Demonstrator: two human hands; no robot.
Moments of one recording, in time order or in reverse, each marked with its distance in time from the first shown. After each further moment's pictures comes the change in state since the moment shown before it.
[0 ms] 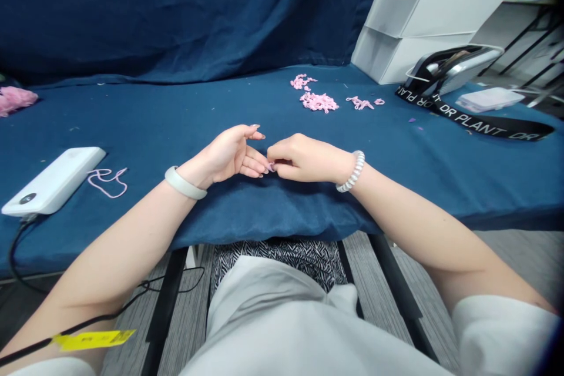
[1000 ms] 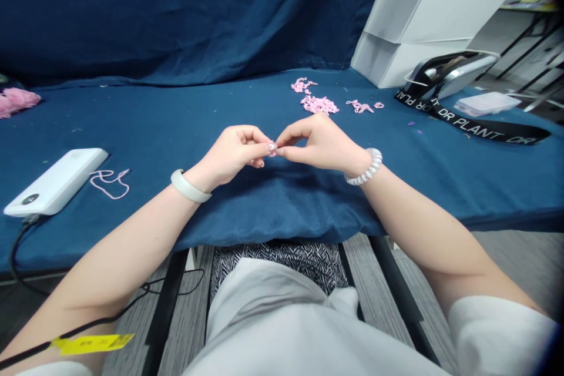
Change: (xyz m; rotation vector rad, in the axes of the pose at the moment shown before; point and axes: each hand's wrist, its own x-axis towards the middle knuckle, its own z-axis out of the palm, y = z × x) left_hand 0.002 -0.012 0.000 0.144 0.050 0.476; right_hand -0.004 0.003 -0.014 0.279 0.343 0.162
